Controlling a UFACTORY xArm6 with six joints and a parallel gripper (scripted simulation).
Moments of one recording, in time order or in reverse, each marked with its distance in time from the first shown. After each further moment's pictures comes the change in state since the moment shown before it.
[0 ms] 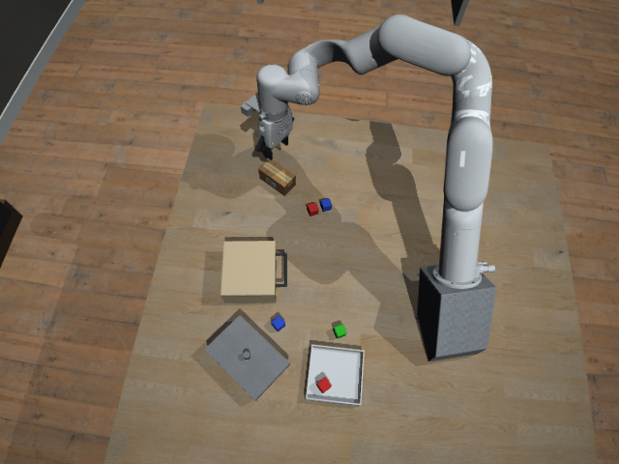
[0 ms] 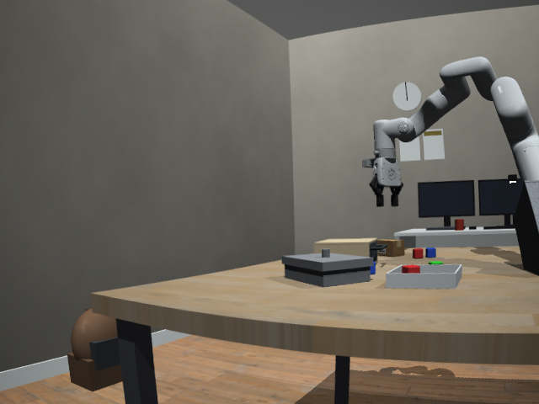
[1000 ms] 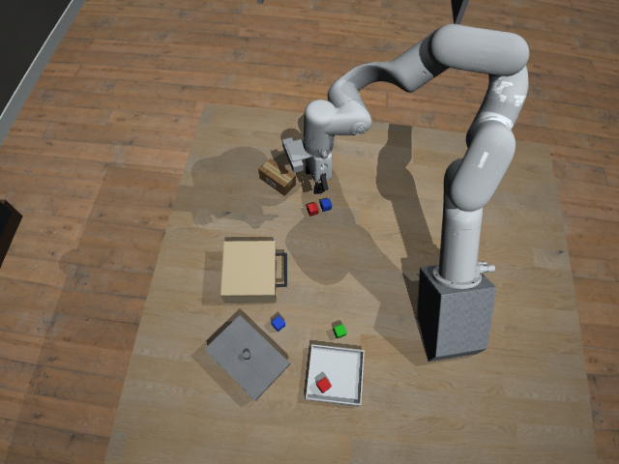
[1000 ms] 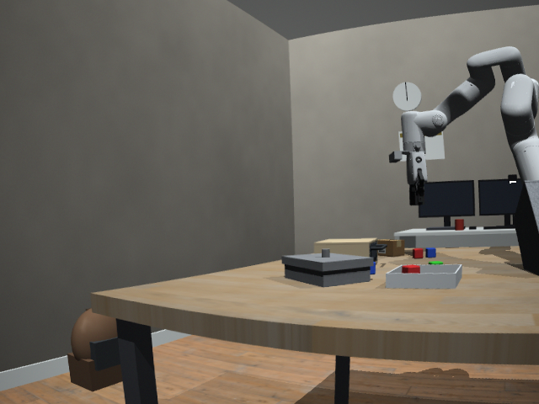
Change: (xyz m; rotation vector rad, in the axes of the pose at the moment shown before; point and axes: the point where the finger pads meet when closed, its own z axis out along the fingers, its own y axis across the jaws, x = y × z) arm -0.160 -0.015 0.001 -0.003 0.002 -1.012
